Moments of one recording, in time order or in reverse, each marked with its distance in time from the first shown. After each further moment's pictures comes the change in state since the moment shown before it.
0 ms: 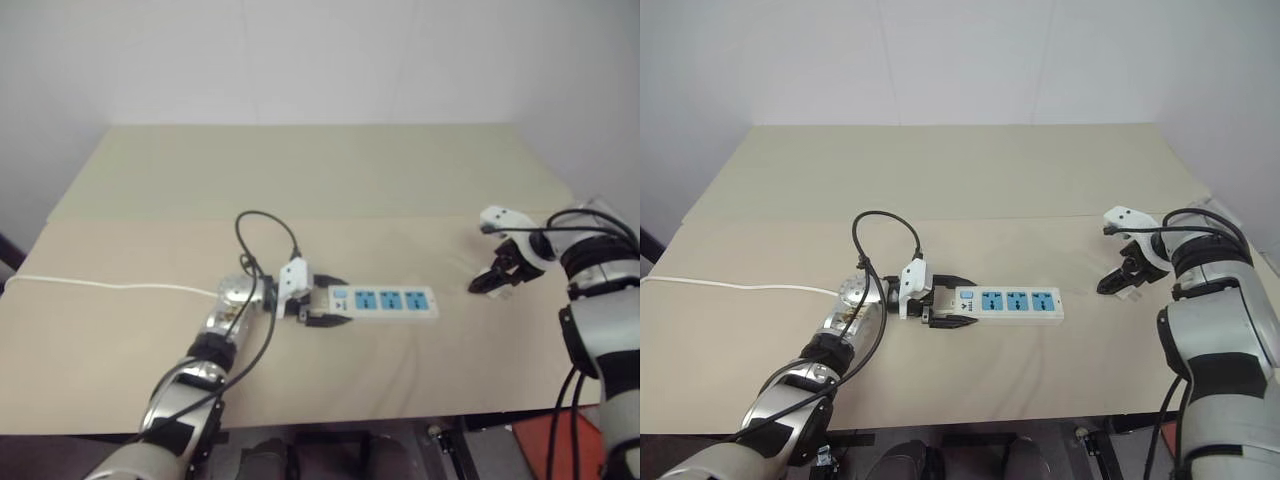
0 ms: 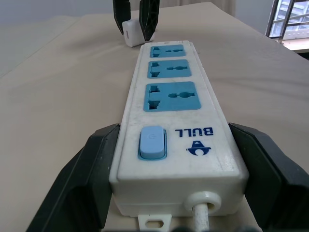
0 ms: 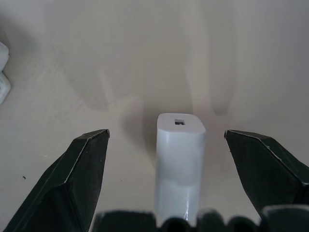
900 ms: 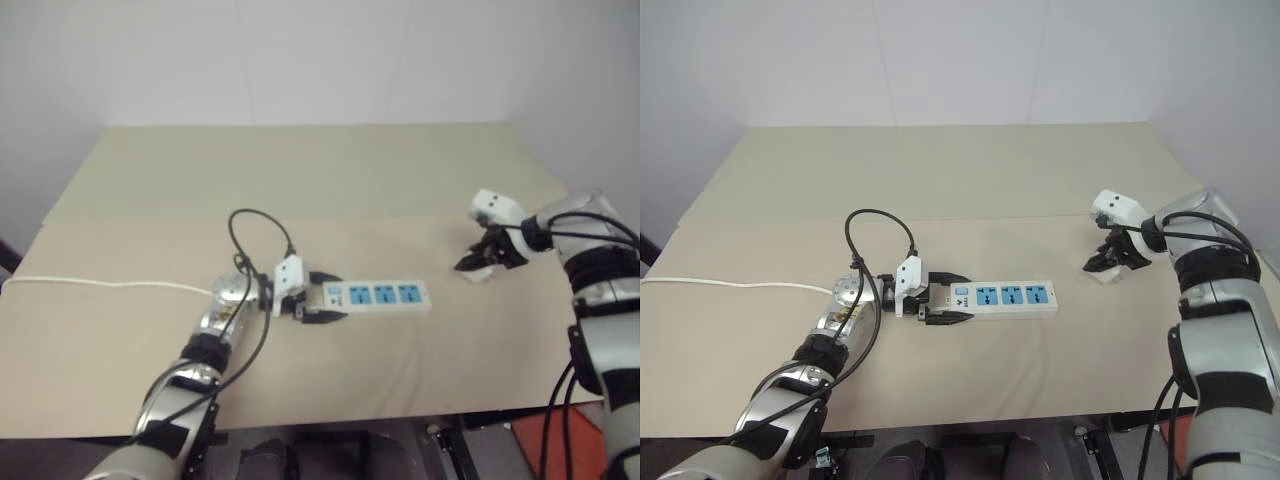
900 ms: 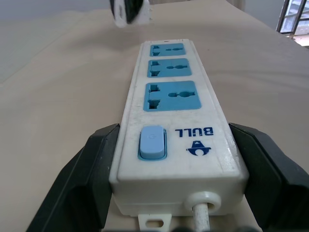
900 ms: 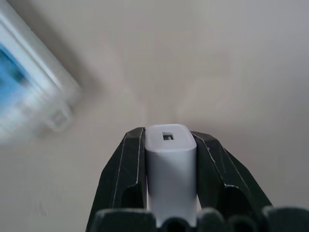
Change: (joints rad) left arm 0.008 0.040 -0.001 -0.046 -0.002 0.039 0.031; right arm 0.208 -0.047 -0.231 -0.485 0.192 -0.019 0.058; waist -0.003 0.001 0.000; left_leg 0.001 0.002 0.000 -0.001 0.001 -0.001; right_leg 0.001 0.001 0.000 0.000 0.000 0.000
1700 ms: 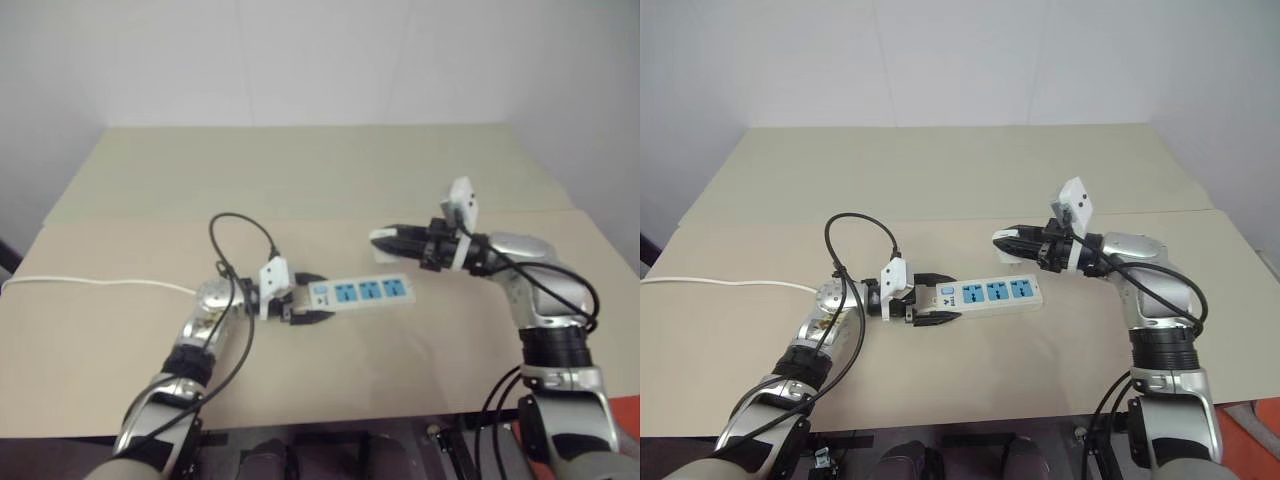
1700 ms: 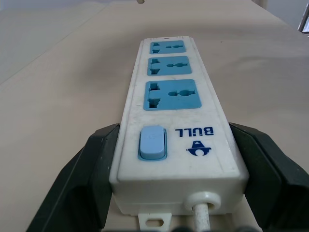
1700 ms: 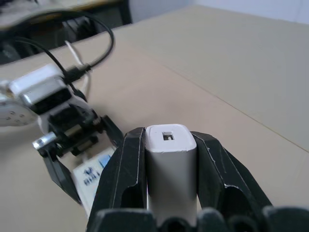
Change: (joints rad) left arm 0.102 0.063 0.002 -0.165 -0.029 0.098 0.064; right arm 0.364 0.315 -0.265 -0.657 0.512 0.125 -0.267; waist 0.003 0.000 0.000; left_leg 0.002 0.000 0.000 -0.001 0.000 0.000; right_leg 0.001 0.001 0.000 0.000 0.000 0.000
